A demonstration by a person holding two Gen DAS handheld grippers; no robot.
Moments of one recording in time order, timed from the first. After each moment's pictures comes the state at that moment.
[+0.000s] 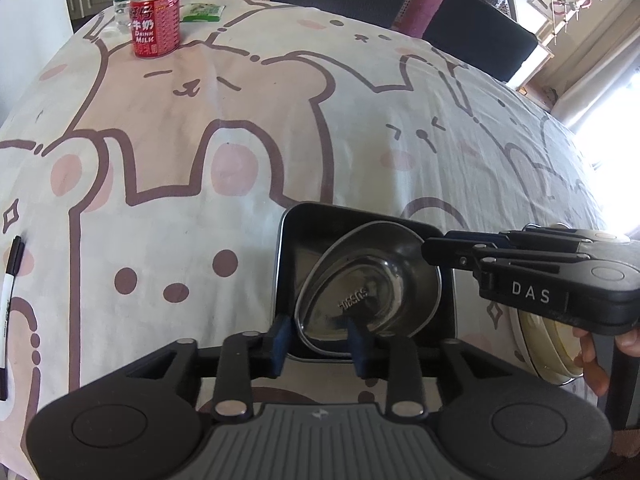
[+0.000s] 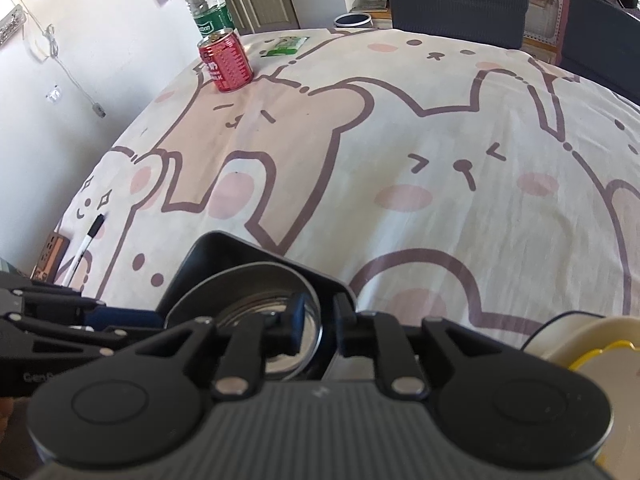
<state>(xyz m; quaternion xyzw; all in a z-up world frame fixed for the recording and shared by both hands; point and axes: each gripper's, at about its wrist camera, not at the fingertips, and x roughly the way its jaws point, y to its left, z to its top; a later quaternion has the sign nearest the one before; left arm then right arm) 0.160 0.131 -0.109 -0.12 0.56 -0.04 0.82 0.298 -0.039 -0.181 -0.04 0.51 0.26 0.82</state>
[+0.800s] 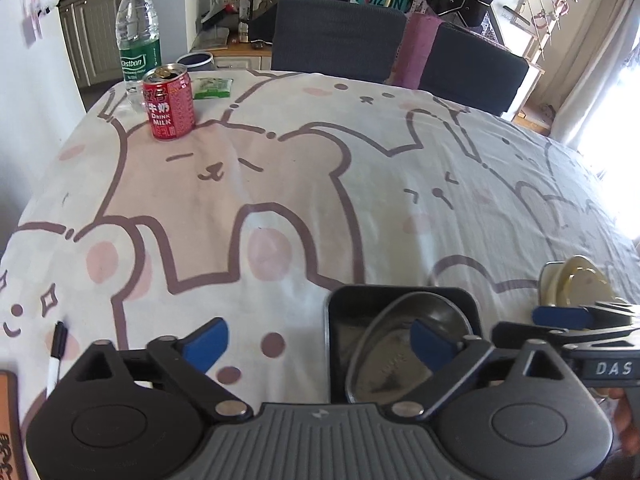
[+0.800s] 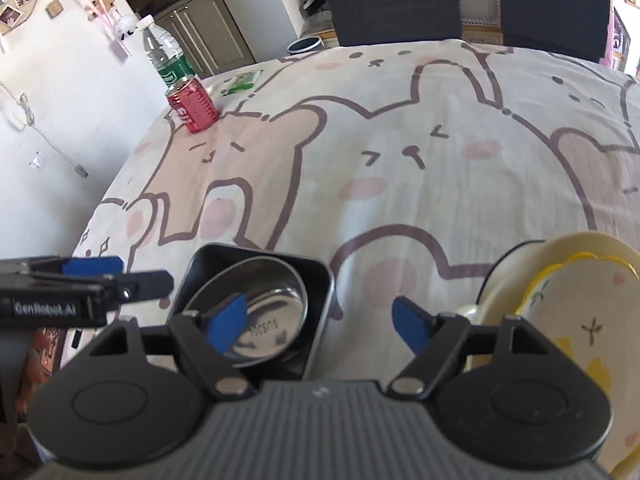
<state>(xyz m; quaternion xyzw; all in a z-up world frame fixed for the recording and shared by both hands) 0.173 0.151 -0.091 -0.06 0.49 -0.02 0.87 0.267 -0.079 -0.171 0.05 0.51 0.19 0.84</state>
